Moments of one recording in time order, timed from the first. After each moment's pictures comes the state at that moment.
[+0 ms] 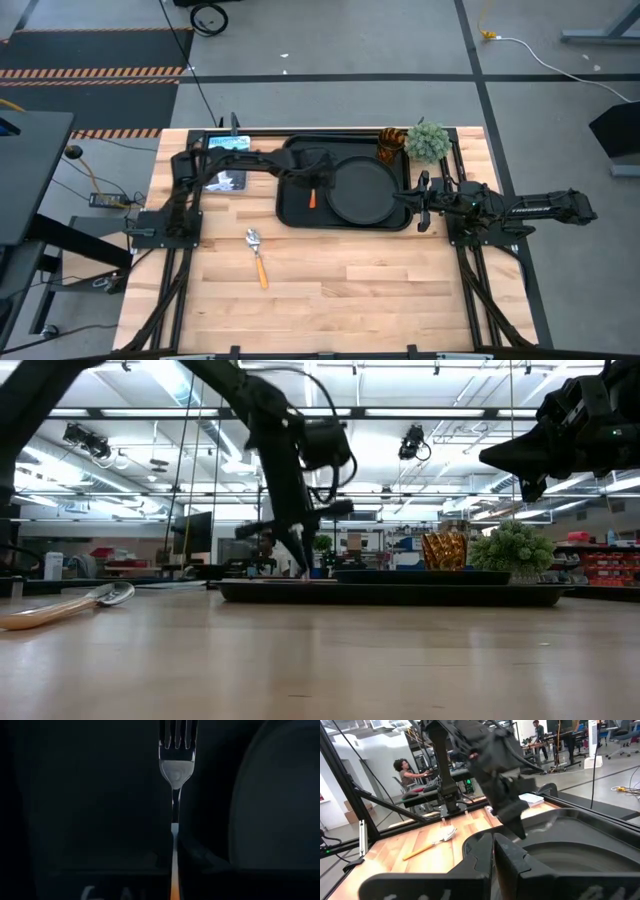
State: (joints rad) left arm 0.28 2.01 1.43 -0.59 -0.17 -1.15; right arm -0.06 0.26 0.01 0.28 0.14 0.23
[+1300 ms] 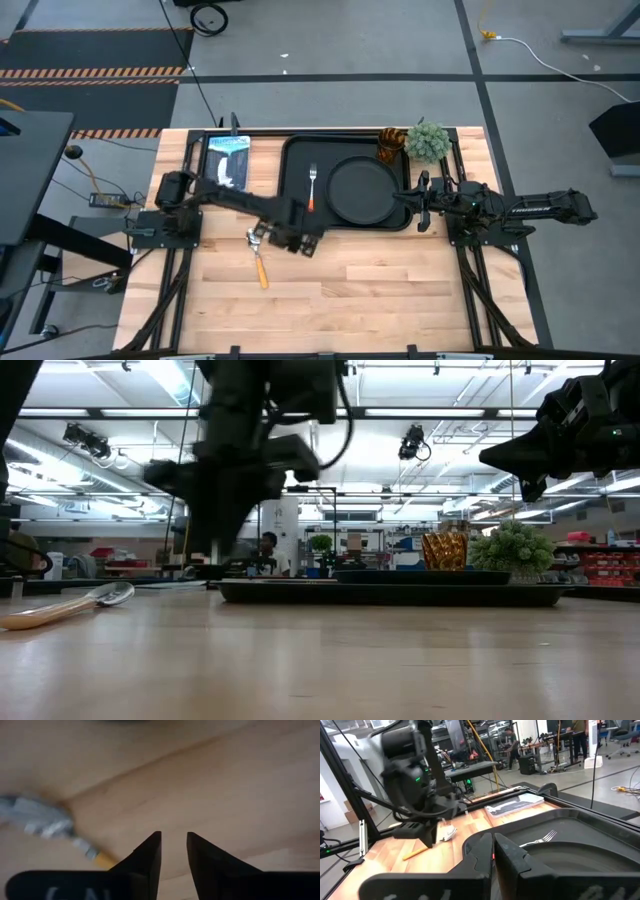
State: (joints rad) left arm -0.11 1.93 1.43 -1.03 0.14 -1.28; right arm -0.06 0.26 0.01 0.28 0.14 0.23
